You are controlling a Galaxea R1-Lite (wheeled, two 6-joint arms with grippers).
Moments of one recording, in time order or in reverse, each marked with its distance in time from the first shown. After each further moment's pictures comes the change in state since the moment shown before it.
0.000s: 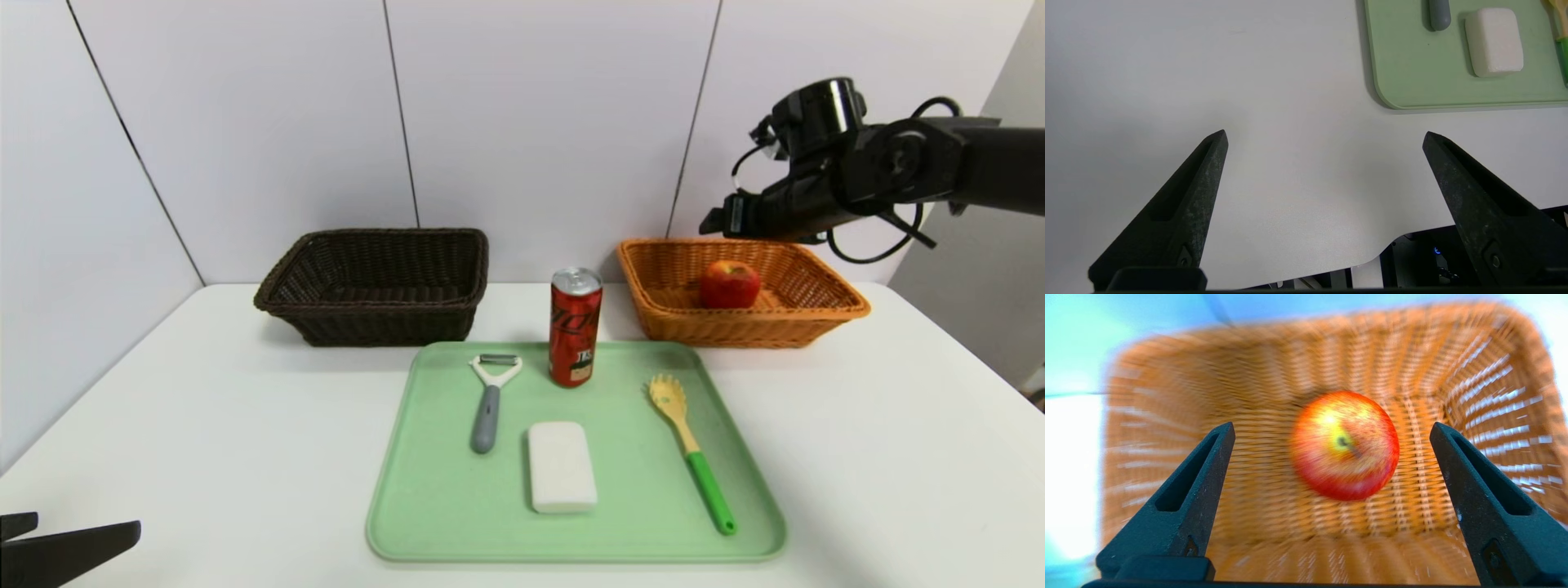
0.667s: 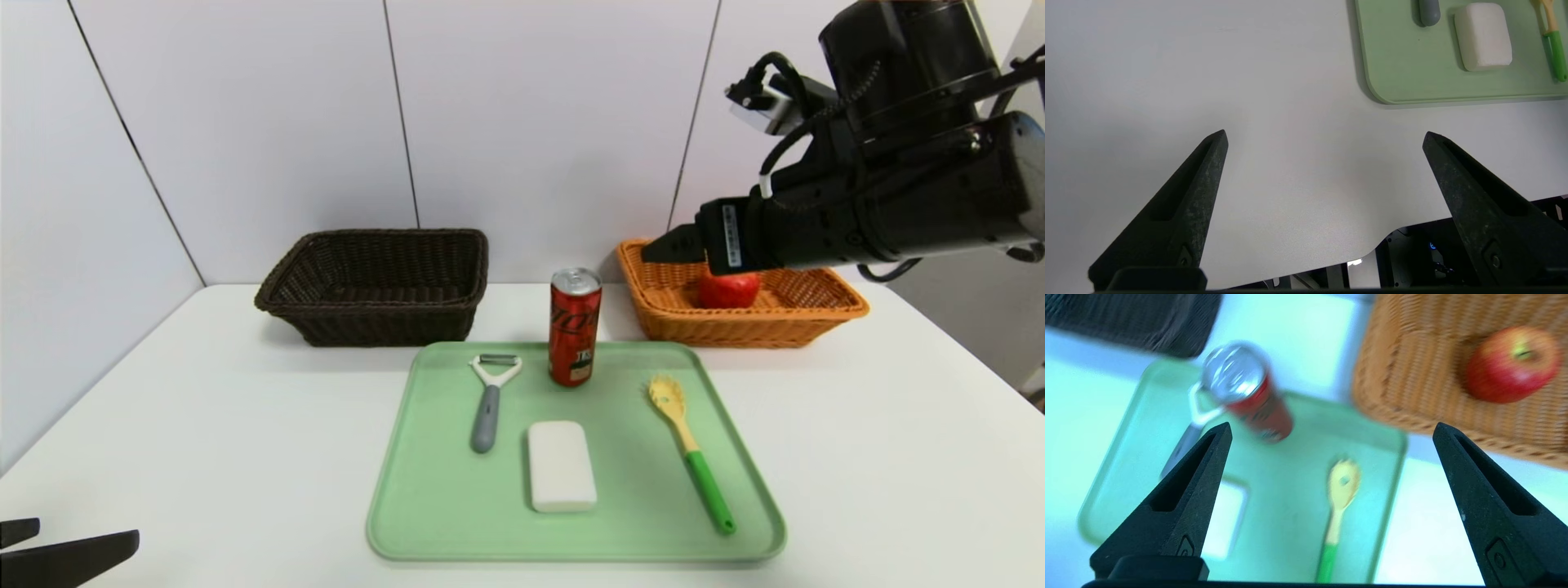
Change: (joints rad) left arm -0.003 -0.017 0.007 0.002 -0.020 -0.001; right arm 0.395 -0.448 0.410 0.013 0.021 -0.003
